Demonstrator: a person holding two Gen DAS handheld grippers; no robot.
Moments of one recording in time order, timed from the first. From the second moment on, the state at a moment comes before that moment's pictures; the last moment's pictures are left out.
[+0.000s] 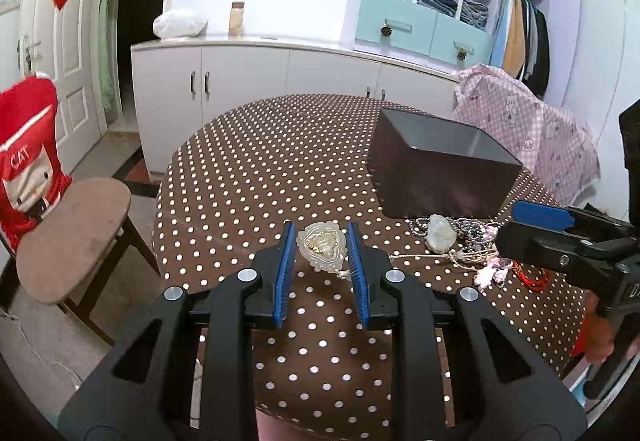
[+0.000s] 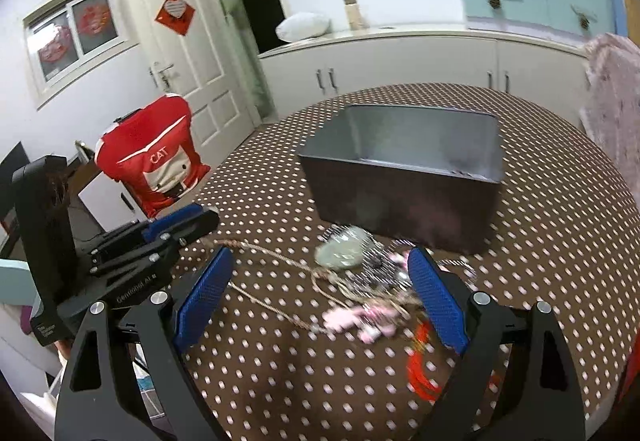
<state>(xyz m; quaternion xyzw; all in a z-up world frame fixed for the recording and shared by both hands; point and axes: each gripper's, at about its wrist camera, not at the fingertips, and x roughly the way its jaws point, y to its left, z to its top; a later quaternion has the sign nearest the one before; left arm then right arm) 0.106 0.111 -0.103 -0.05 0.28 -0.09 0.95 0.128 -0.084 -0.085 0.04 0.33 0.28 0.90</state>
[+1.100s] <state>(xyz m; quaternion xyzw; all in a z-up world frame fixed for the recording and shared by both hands) 0.128 0.127 -0.130 -0.11 0.30 -0.16 0.93 0.152 -0.057 -0.117 -0.03 0.39 0.16 0.90</state>
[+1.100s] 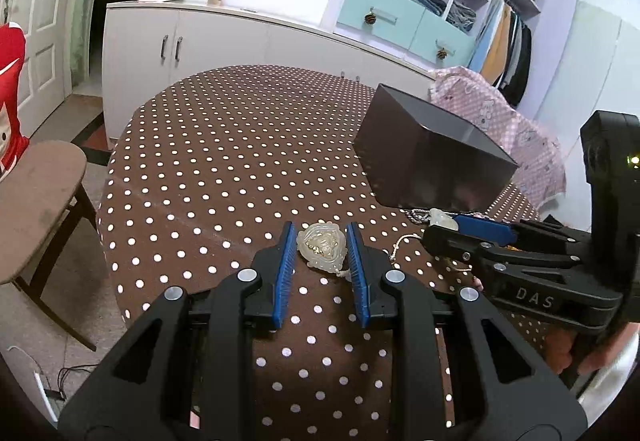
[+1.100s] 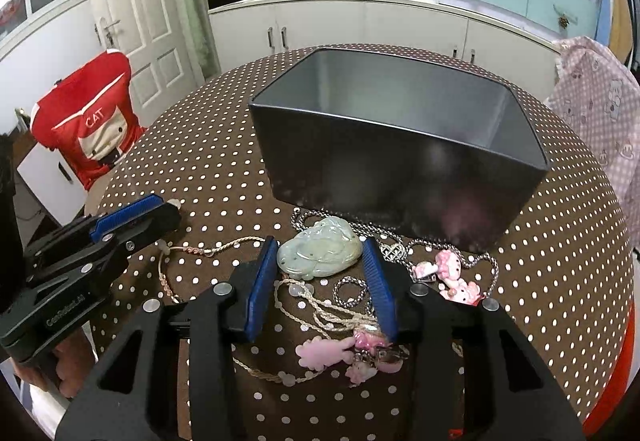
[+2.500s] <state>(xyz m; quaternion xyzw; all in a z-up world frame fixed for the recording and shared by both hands) 0.130 0.091 0.034 -0.11 0.19 -0.26 0.94 0.120 -0.161 -0.004 0.03 0.25 0.14 0.96</state>
